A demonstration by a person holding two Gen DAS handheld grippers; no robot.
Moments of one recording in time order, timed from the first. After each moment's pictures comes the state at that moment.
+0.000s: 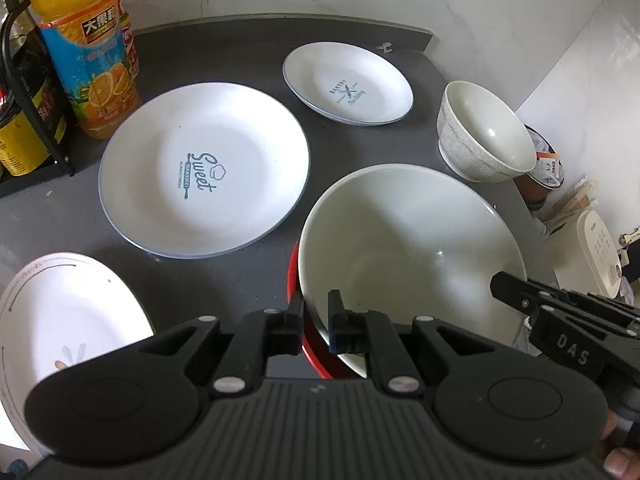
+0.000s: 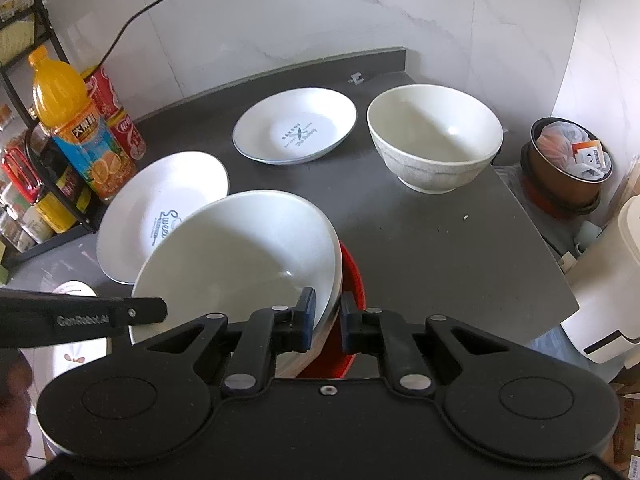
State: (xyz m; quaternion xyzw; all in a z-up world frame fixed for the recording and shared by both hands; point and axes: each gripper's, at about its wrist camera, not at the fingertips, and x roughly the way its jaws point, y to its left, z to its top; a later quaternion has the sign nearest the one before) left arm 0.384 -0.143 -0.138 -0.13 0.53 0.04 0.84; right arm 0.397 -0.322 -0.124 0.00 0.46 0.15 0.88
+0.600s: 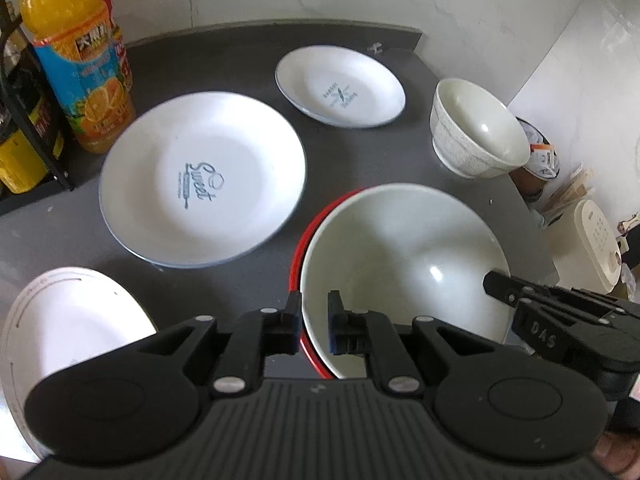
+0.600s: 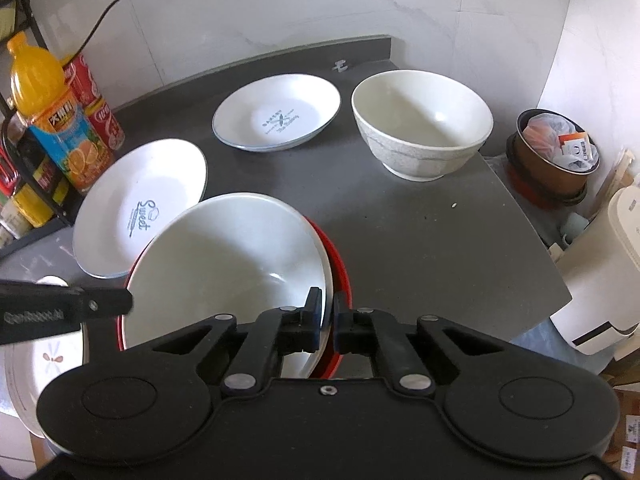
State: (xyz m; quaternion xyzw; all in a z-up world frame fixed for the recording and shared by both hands) left arm 0.382 -0.141 -0.130 -0.11 0.53 0.03 0.84; right arm 0.400 -0.313 -0.137 -0.02 0.47 0.12 0.87
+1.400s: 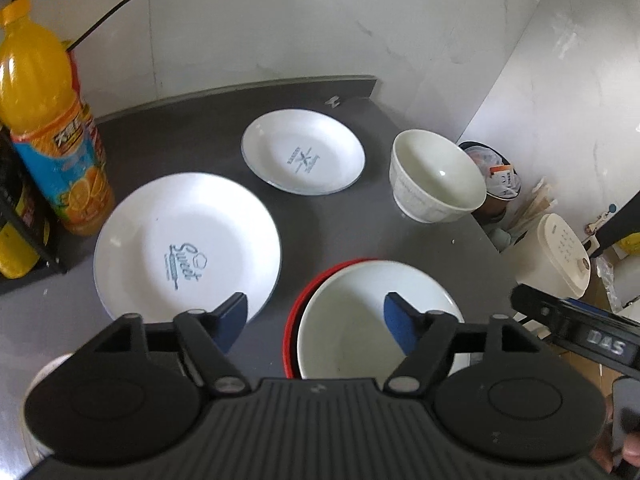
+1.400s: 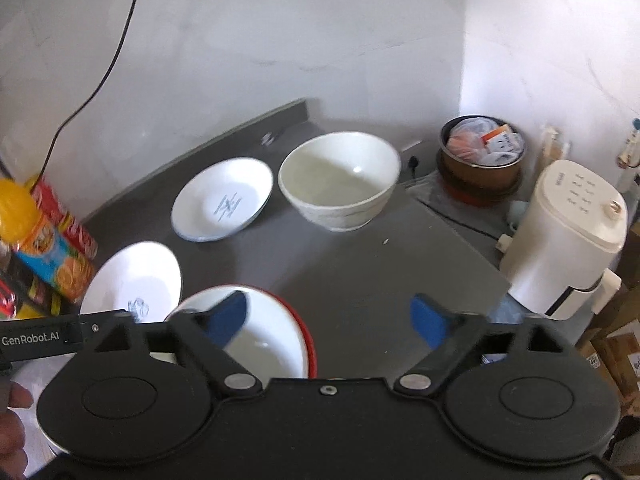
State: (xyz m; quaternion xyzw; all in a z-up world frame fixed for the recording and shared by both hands) left arm 0.401 -0.131 -0.088 -0.09 0.47 -0.03 0.88; right arm 0.376 -0.354 -0.083 0.10 0.40 0.01 0.91
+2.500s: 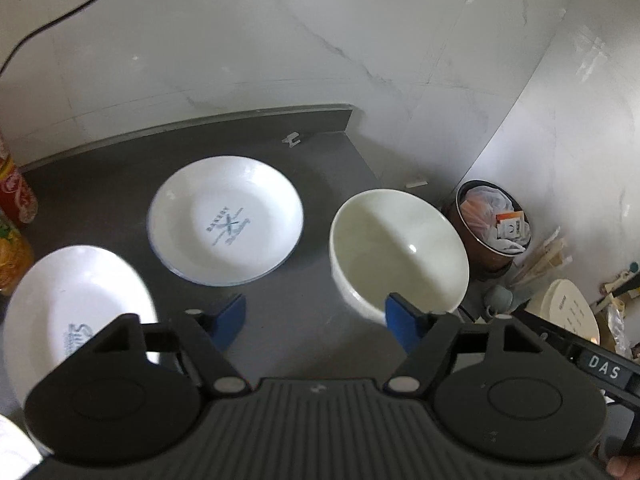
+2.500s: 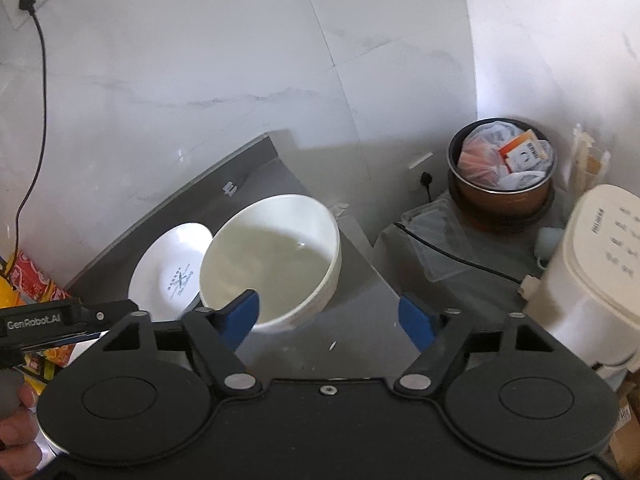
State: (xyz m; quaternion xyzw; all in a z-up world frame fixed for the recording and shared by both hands) left arm 0.525 -0.239 -0.110 -0.10 0.45 0.00 0.89; right arm 0.512 -0.483 -0.121 0.15 0.41 0.08 0.90
